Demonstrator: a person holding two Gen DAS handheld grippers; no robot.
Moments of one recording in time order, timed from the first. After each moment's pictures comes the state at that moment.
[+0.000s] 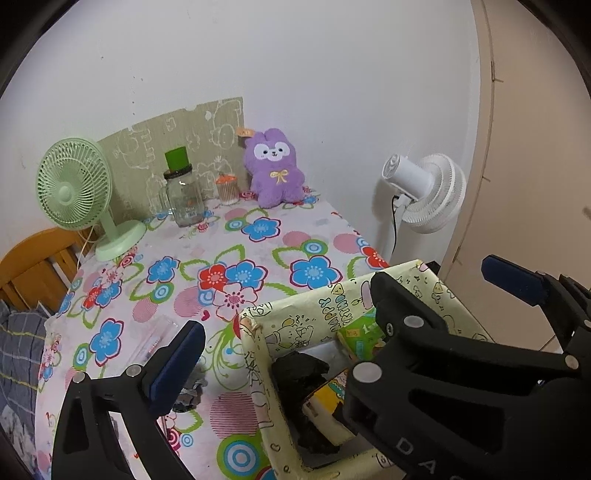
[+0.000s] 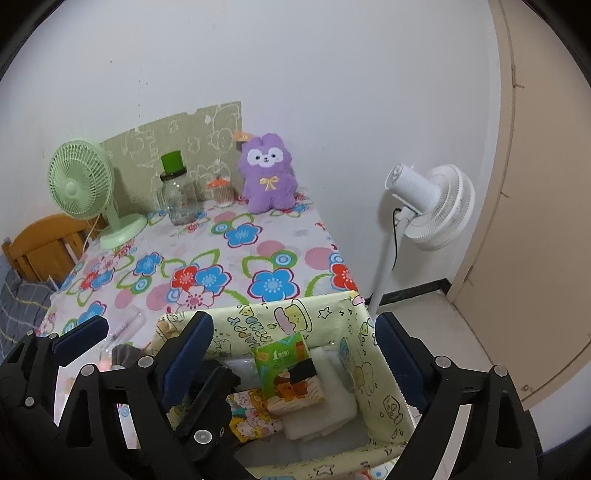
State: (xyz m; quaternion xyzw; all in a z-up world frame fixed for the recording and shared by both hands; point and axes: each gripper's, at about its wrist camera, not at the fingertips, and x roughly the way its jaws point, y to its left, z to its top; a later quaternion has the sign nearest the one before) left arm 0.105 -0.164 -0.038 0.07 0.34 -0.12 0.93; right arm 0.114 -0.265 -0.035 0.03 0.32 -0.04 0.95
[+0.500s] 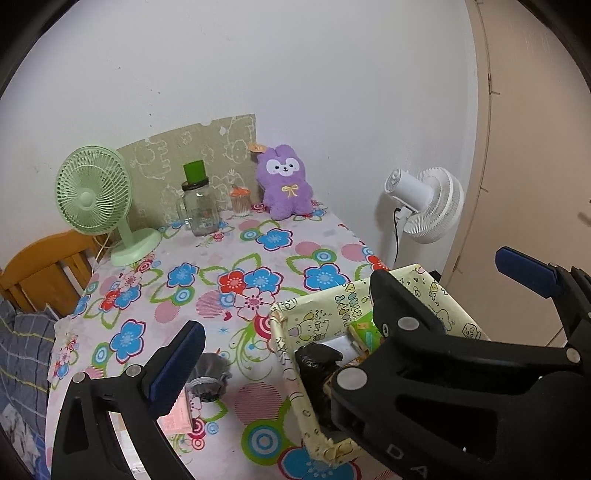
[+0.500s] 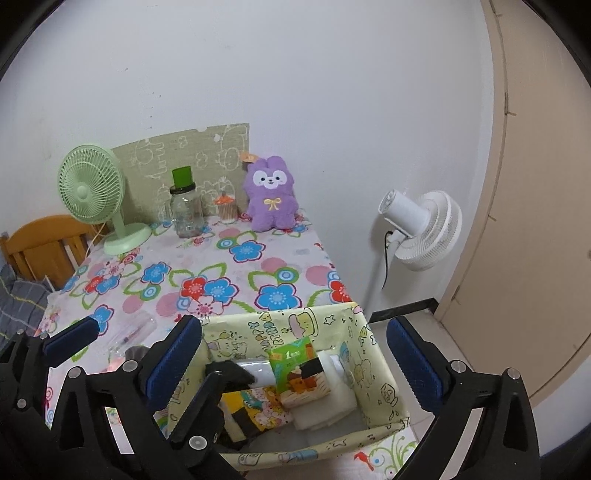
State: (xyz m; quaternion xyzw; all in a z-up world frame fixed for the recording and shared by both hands) left arm 0.077 -0.134 -0.018 0.06 0.31 -0.12 0.94; right arm 0.083 -0.234 -0.011 0.00 0.28 -0.05 0.96
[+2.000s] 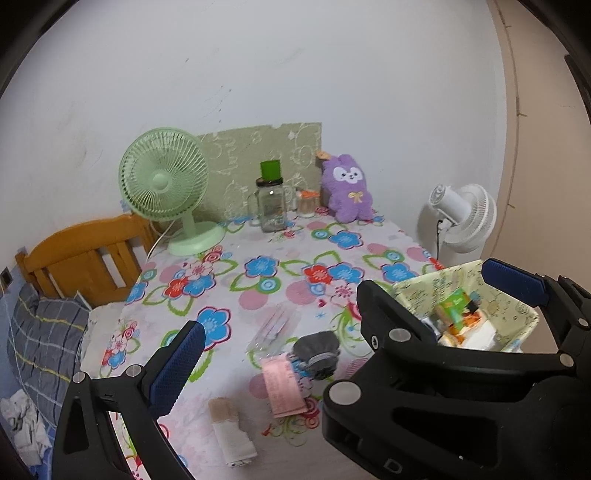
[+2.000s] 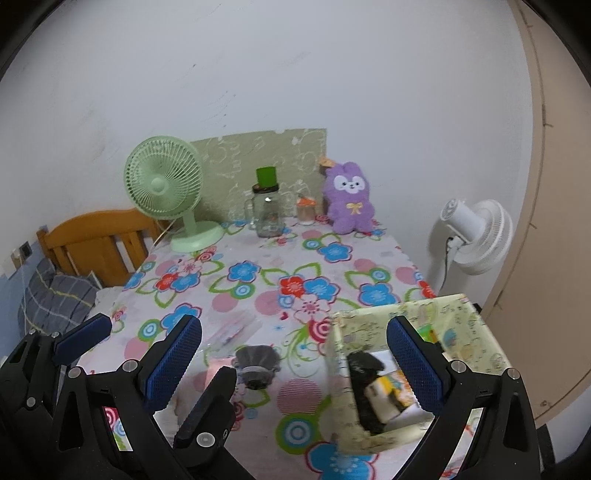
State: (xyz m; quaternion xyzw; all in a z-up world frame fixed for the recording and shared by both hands) left arm 0.063 -0.002 -0.017 0.05 0.30 -0.07 0.95; right arm 0.070 -0.104 -0.012 0.01 0.28 0.03 0.96
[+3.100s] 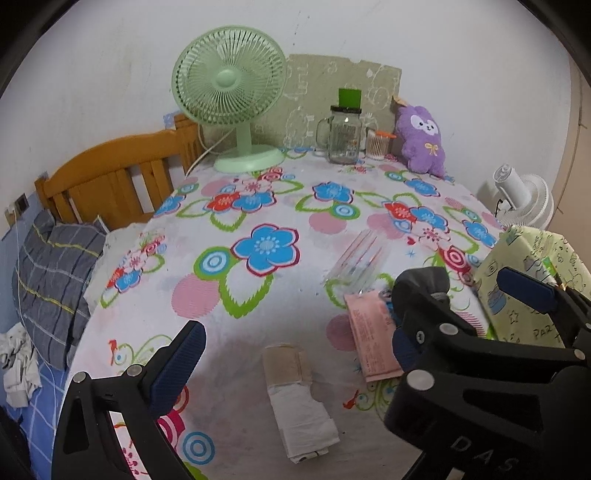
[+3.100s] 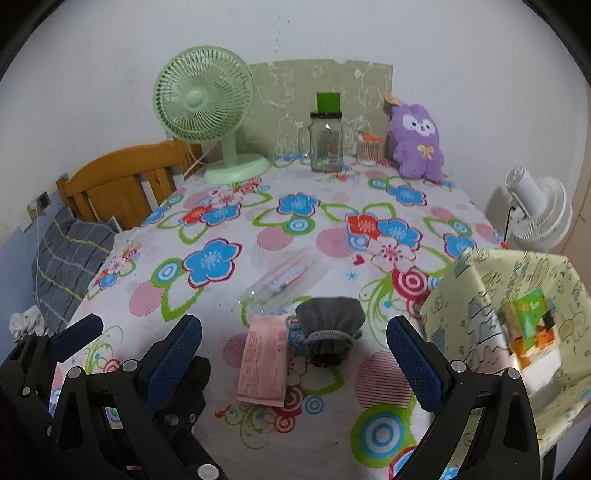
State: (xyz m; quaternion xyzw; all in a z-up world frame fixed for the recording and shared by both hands) left arm 0.093 0.074 -0.110 -0.01 0.38 0.00 0.93; right arm 0.122 -0.040 -0.109 -0.01 0.36 0.10 0.93
